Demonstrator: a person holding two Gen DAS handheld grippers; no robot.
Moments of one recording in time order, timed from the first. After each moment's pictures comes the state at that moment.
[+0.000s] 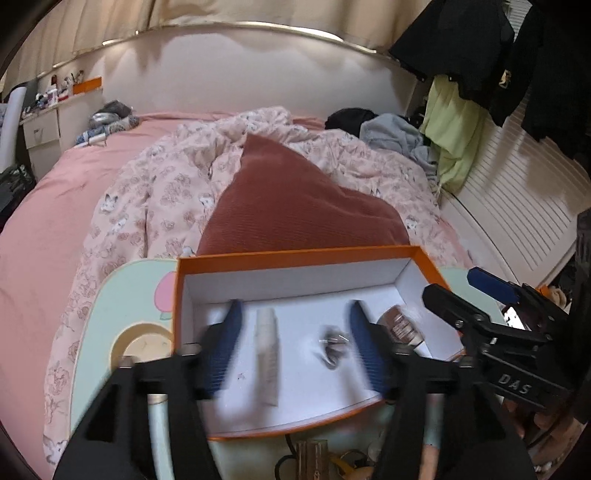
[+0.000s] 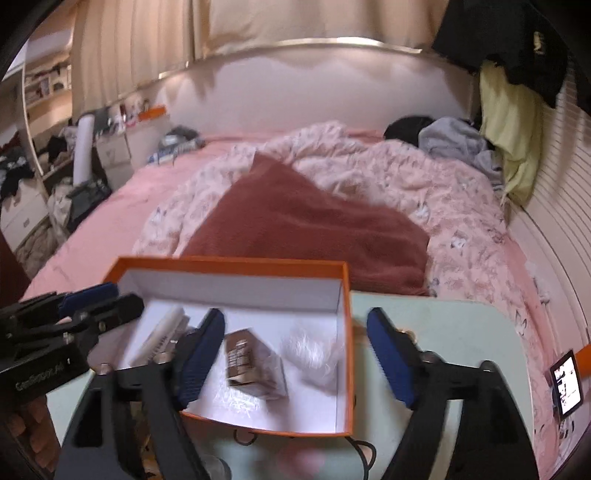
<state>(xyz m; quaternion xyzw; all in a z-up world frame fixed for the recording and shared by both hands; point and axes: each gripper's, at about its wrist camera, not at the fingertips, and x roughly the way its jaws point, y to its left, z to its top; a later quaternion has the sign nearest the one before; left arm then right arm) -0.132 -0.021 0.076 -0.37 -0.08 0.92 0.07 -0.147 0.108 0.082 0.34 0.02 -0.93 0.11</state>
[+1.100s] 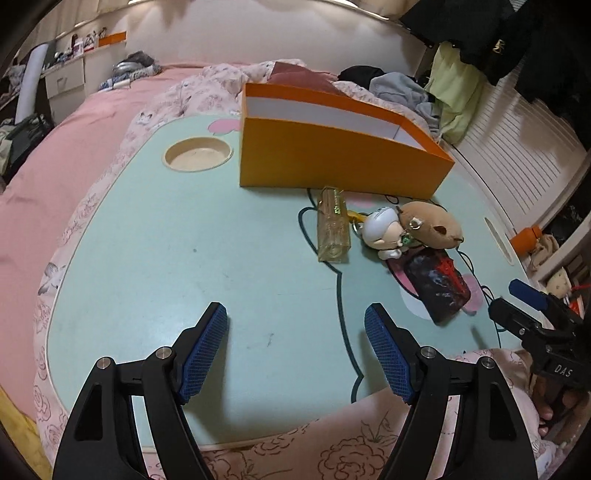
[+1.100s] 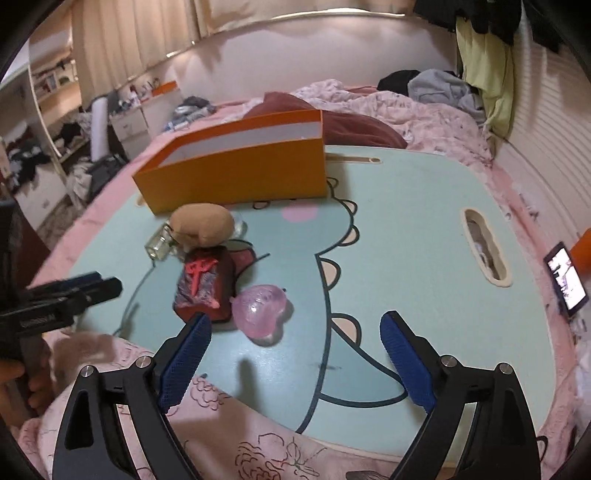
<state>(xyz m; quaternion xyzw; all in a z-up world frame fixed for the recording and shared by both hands) 0.034 -0.029 0.014 -0.45 -0.10 0.89 0.06 0.040 0.152 0.032 0.41 0.00 -0.90 0.12</state>
